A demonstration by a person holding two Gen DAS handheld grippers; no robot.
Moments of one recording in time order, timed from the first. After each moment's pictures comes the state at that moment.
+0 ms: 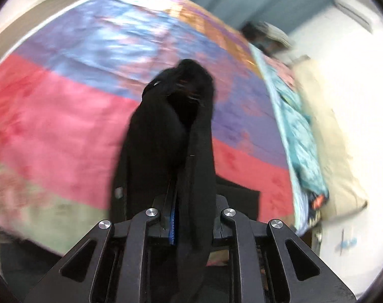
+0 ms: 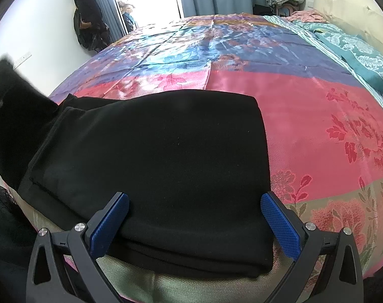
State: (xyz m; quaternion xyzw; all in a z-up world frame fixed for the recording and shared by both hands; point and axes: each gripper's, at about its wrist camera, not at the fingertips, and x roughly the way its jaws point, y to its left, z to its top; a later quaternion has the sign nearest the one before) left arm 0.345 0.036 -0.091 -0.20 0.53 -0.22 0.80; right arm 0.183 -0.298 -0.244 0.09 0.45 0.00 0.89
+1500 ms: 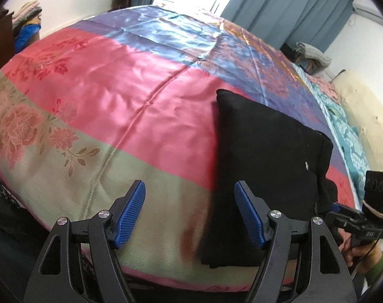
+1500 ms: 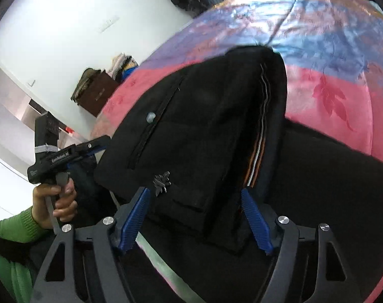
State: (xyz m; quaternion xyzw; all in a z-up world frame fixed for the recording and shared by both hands) left arm 0.261 0.071 -0.238 -0.18 0.46 -0.07 0.87; right arm 0.270 -0.224 -0.220 0.11 0.51 0.32 0.79
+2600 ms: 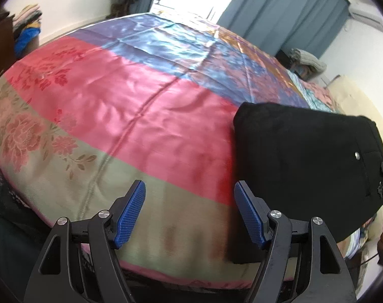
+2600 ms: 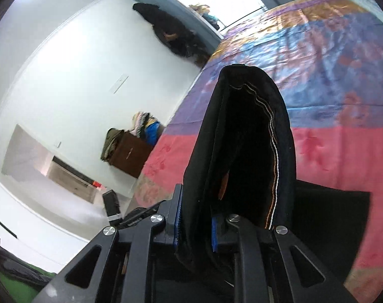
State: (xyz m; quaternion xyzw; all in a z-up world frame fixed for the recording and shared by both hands) left arm 0.251 0.062 -0.210 -0.18 0.44 -0.08 0.88; right arm 0.230 -0.294 -0.080 0.28 0.42 0.30 0.81
